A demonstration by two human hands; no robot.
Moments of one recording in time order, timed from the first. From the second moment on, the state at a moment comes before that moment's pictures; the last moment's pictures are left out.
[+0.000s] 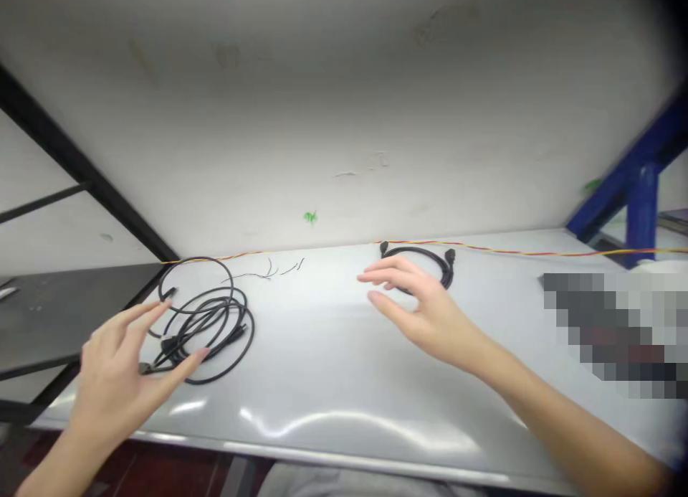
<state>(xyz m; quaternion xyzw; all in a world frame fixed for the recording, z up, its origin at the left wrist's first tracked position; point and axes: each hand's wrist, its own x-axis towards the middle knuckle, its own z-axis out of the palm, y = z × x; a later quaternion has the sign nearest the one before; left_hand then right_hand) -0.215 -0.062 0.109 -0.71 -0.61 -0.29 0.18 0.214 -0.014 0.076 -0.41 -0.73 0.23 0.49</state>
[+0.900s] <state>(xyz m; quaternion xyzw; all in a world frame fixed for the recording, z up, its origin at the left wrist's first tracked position) -0.233 0.034 0.135 -0.62 -0.52 -0.59 0.09 0.083 0.014 0.024 -0.27 -0.90 0.22 0.25</state>
